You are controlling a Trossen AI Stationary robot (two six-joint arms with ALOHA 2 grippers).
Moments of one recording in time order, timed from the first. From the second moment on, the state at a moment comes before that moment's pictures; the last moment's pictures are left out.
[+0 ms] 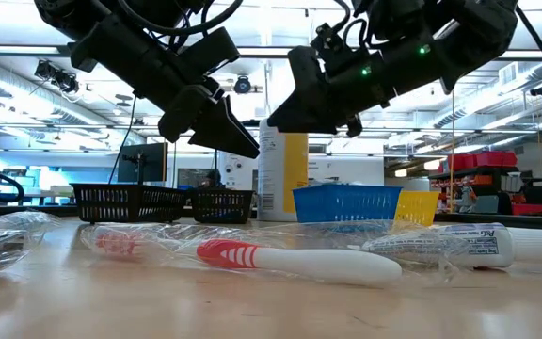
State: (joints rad) left arm -0.18 1.60 0.73 0.29 -0.47 0.15; right arm 0.14 1.75 0.79 0.65 0.60 0.22
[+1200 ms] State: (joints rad) left arm -0.18 1.60 0.73 0.36 -0.45 0.13; right arm 0.14 1.75 0.79 0.52 0.49 0.18
